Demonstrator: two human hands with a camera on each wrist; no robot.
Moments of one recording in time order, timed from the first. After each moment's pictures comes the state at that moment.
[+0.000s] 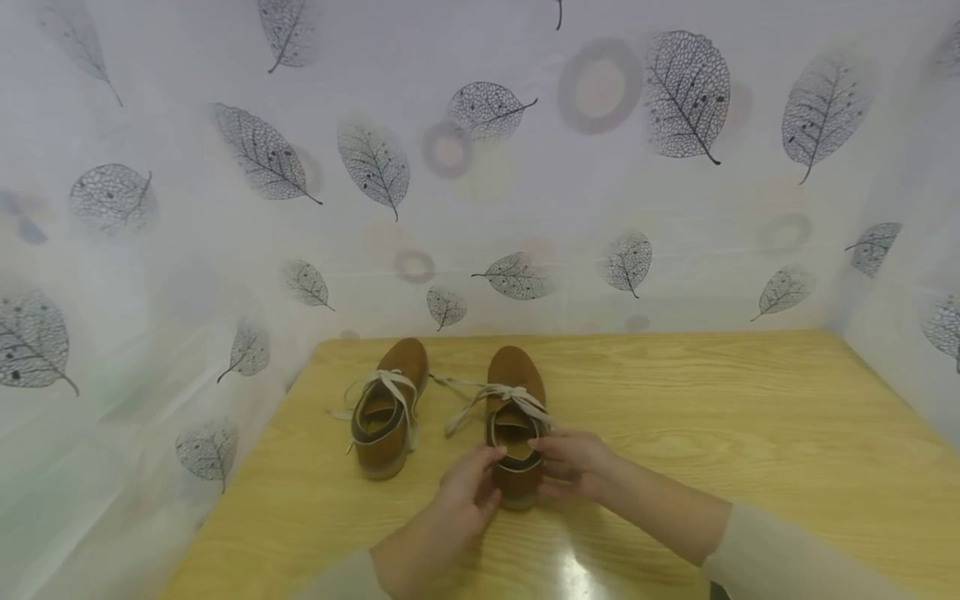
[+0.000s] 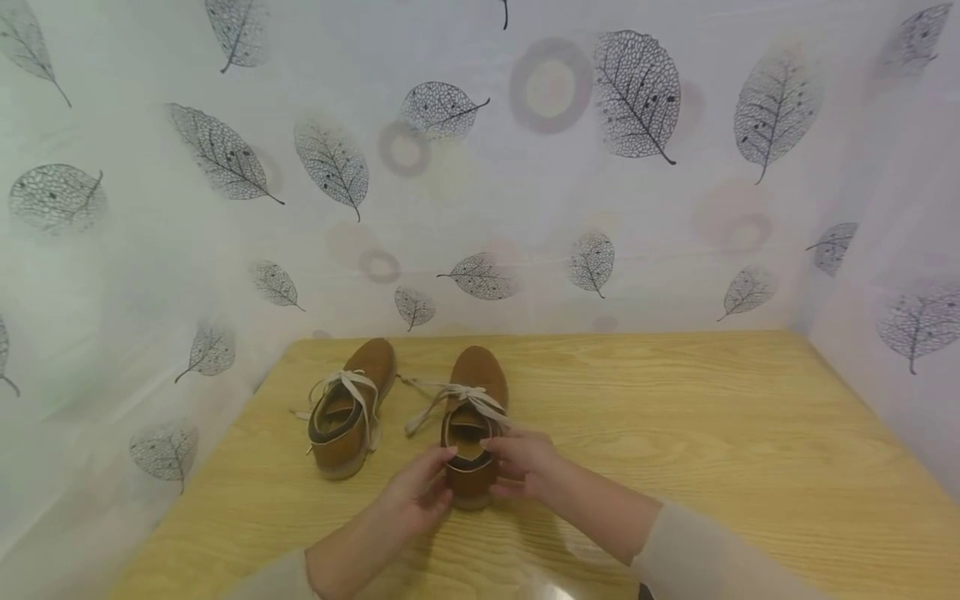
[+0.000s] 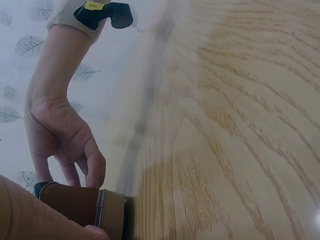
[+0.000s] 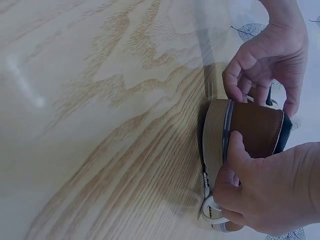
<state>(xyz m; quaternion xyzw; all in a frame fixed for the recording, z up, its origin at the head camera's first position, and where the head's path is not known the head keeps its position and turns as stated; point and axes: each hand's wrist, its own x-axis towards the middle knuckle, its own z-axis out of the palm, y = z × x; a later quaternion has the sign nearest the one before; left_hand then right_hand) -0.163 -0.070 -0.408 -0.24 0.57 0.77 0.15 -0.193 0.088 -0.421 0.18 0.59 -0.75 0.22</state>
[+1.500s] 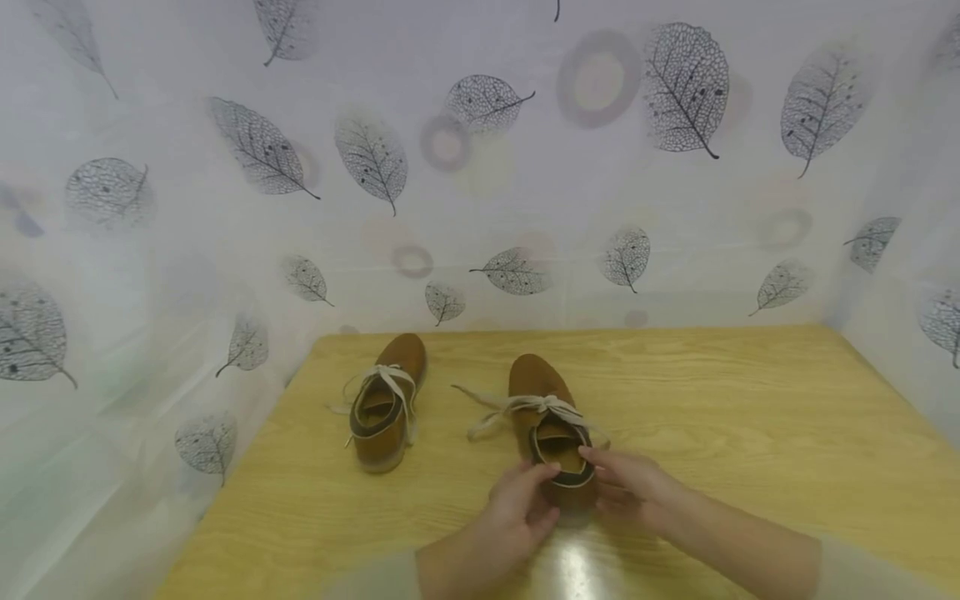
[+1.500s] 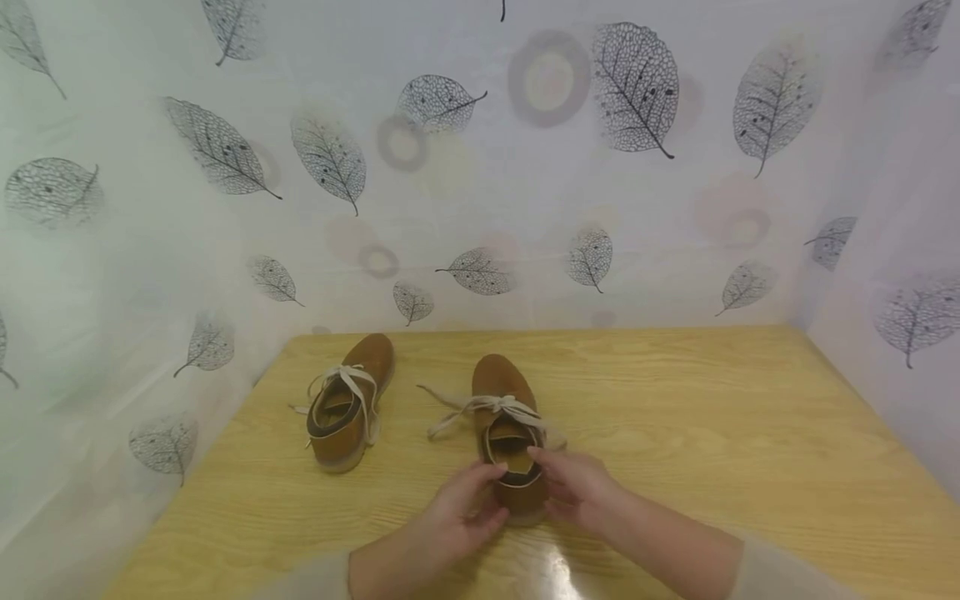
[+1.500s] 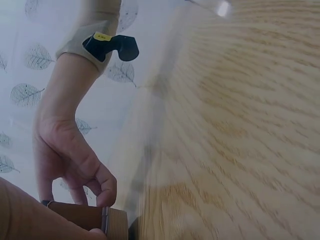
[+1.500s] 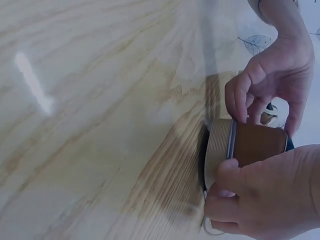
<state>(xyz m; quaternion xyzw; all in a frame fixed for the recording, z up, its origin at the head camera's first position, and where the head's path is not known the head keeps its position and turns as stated) -0.134 -0.017 -0.409 -0.20 0.52 0.80 0.20 -0.167 0.148 -0.452 0.23 0.61 -0.73 0.20</state>
